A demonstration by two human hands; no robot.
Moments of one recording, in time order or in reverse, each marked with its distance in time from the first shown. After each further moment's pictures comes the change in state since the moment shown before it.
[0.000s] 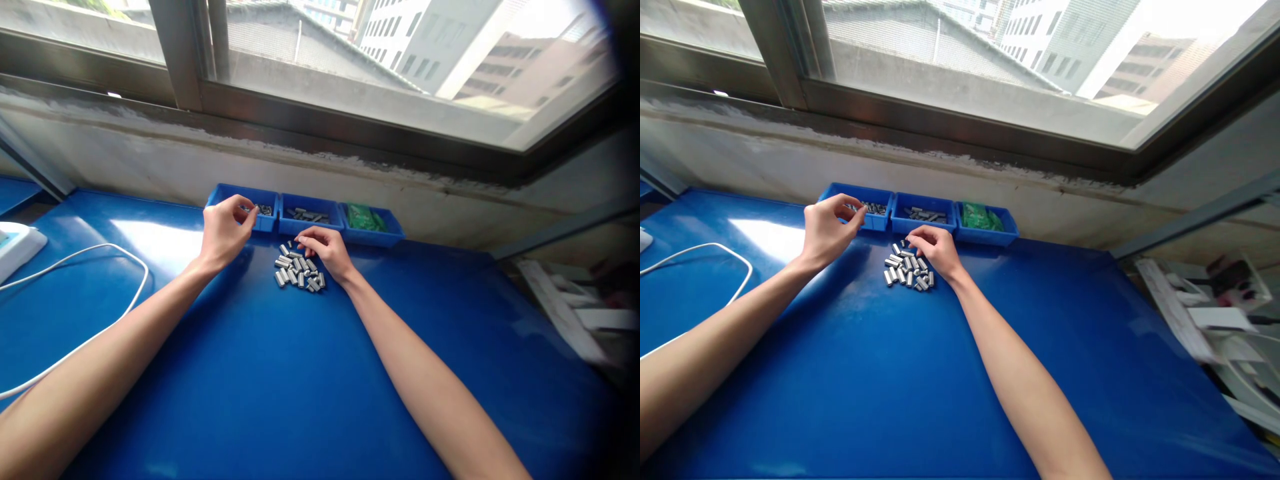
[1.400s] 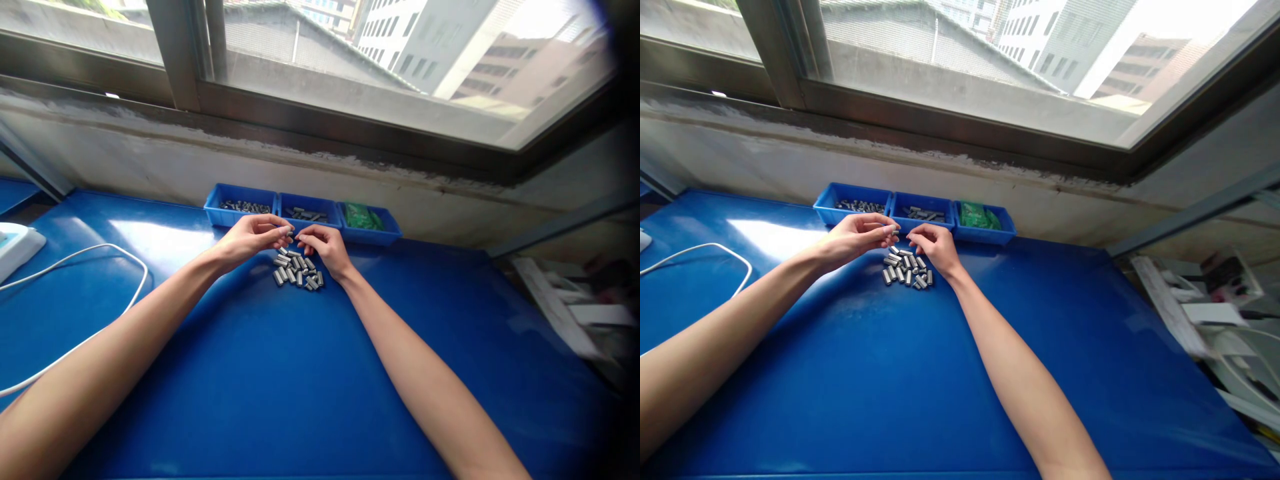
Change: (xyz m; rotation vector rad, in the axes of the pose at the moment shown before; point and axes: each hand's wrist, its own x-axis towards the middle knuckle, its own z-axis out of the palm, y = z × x) left_hand -0.008 0.018 0.008 -0.854 -0.687 -0.345; right_hand 0.001 -0.002 0.000 0.016 0.045 0.010
